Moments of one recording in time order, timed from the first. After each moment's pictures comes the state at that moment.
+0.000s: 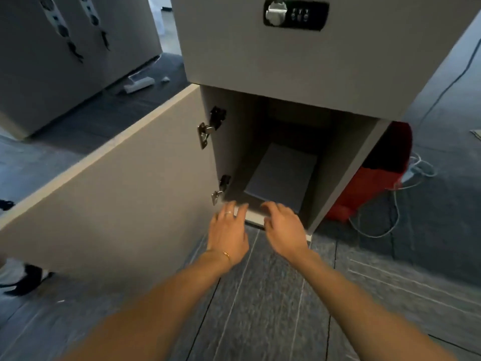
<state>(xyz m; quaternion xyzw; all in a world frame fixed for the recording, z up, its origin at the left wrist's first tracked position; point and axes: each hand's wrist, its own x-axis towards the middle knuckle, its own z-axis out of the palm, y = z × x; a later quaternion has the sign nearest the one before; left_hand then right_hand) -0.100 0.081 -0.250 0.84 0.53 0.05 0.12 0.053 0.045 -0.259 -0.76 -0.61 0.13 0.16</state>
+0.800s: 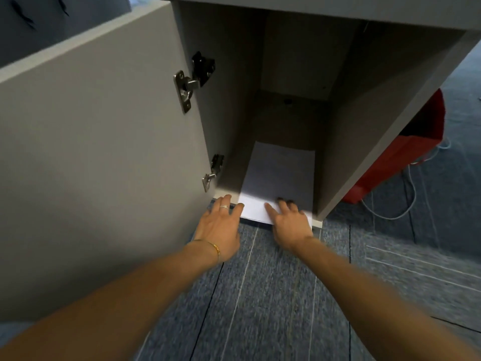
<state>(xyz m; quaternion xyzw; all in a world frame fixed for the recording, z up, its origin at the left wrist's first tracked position) -0.112 0.122 -0.323 0.88 0.45 -0.06 0.12 0.088 0.082 -0.395 -0.76 -0.64 0.10 -0.11</state>
